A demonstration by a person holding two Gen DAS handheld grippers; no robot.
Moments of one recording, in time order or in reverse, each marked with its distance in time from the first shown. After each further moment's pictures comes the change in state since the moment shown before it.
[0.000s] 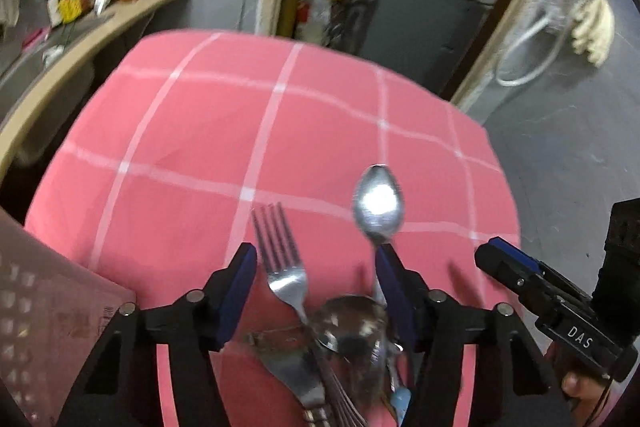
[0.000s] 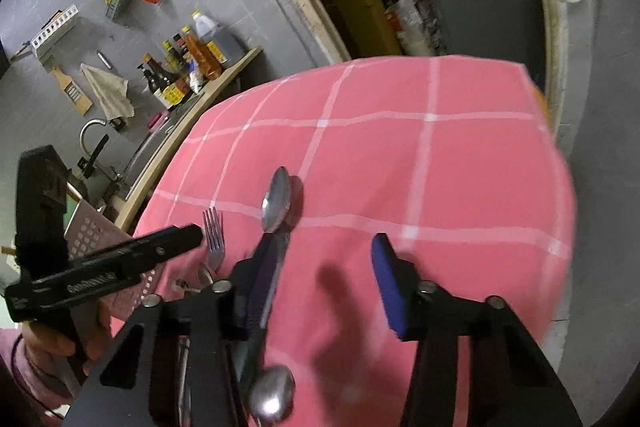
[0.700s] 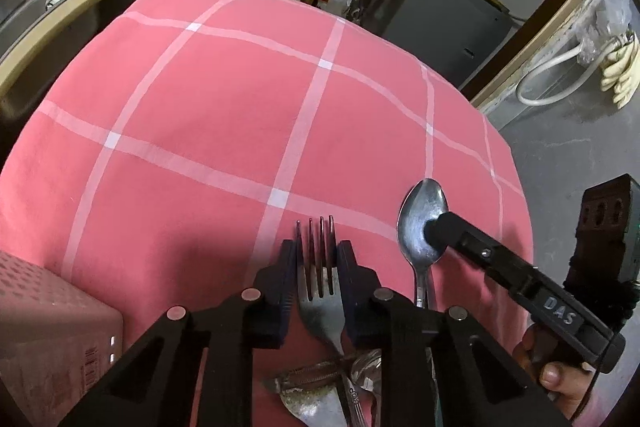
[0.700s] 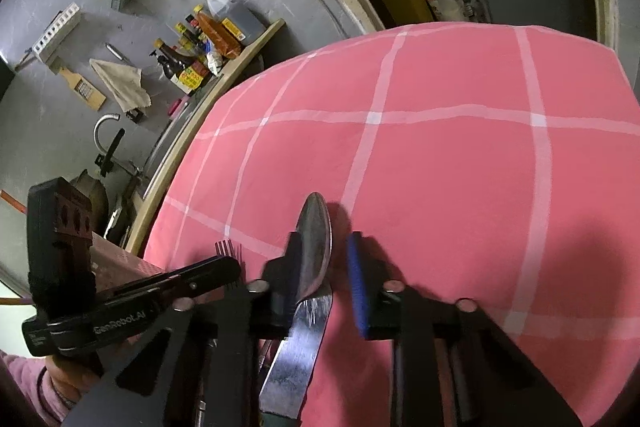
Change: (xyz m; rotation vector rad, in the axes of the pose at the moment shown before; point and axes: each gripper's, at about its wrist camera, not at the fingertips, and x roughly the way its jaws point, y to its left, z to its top) left arm 0.036 0.028 0.009 -0.125 0.066 -0.054; right arm 0.079 0.021 0.020 0.019 0.106 0.123
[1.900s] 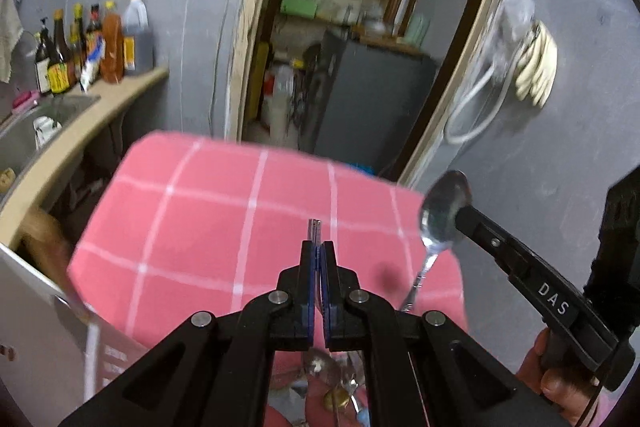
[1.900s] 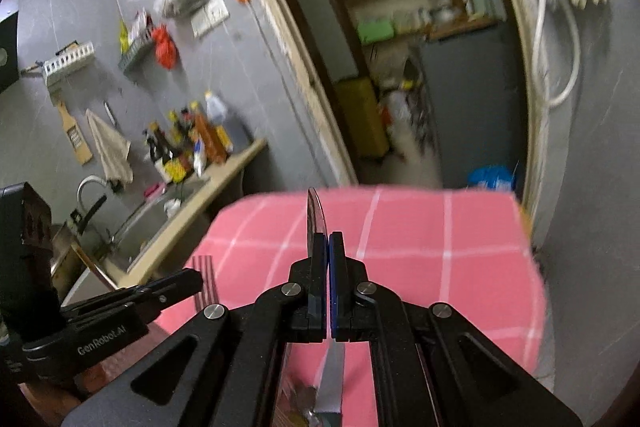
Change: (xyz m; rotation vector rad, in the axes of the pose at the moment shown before) left arm -0.128 -0.052 0.012 0.230 -0.339 -0.076; right arm -0.158 0.078 0.017 -0.087 -0.462 -0.242
